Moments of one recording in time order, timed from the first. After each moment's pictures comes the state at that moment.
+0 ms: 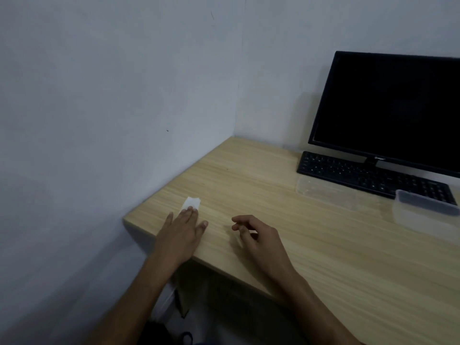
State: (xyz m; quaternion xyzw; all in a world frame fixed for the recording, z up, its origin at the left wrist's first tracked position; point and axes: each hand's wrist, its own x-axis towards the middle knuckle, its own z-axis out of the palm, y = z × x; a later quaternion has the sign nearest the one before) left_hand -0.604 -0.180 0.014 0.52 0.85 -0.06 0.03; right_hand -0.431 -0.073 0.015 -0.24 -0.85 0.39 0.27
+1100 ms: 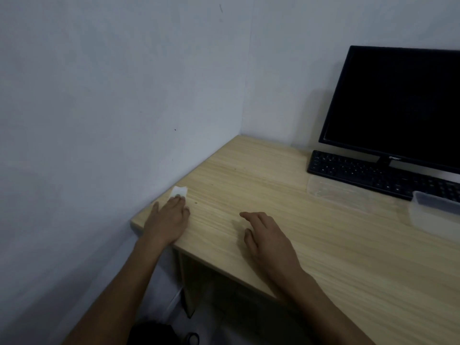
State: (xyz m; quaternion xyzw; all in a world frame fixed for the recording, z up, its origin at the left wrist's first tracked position) left_hand -0.676 -0.176 0.007 0.43 0.90 0.09 0.09; right_hand -0.450 -0.070 0.003 -0.23 -0.93 0.15 0.25
